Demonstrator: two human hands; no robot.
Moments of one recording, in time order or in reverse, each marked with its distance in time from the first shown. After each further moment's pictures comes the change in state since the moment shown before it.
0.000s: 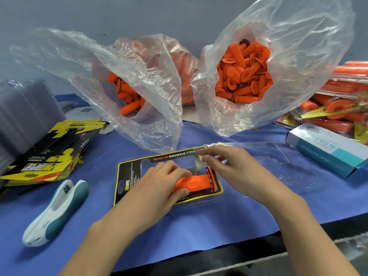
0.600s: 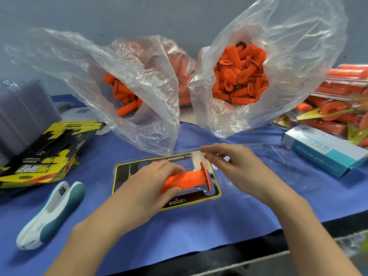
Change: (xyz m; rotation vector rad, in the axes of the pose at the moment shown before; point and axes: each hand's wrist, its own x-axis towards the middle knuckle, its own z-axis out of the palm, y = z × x) left_hand -0.003 -0.003 -0.016 -0.131 0.012 -0.017; right_hand -0.007 0.002 -0.011 0.044 0.033 0.019
